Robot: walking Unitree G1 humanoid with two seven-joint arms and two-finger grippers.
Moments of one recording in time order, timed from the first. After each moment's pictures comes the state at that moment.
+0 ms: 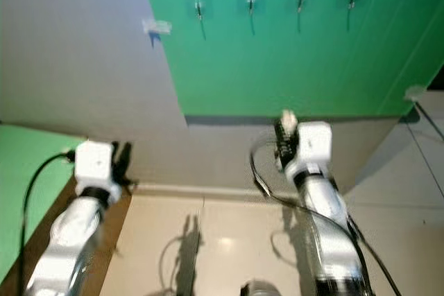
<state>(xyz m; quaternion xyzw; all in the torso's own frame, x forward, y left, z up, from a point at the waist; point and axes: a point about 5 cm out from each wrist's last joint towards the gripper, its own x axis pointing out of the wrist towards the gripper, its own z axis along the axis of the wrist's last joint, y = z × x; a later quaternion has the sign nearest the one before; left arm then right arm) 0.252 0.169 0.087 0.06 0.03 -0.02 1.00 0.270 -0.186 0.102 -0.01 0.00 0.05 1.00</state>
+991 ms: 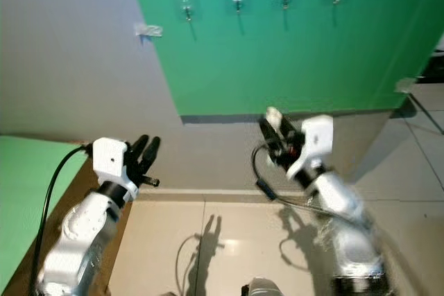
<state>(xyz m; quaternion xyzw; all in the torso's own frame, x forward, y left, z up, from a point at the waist) 0.263 0.136 0.103 -0.01 0.00 -0.19 0.98 0.276 -0.182 0.143 0.04 0.00 0.24 0.97</state>
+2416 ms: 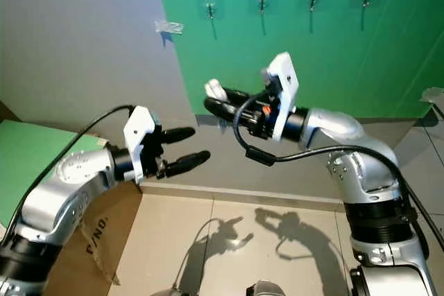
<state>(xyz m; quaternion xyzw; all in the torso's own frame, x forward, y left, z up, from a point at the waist) 0.282 0.110 0.157 0.04 0.05 -0.52 0.85 0.298 -0.134 0.227 0.04 0.03 0.53 0.84</state>
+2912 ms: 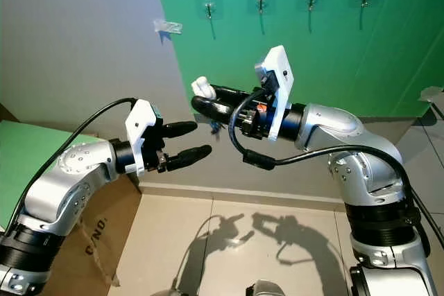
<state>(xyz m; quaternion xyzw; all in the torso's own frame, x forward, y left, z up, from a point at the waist) 0.288 0.109 0.161 0.04 0.05 -0.53 0.85 0.286 -0.125 0.238 0.04 0.02 0.57 0.82</state>
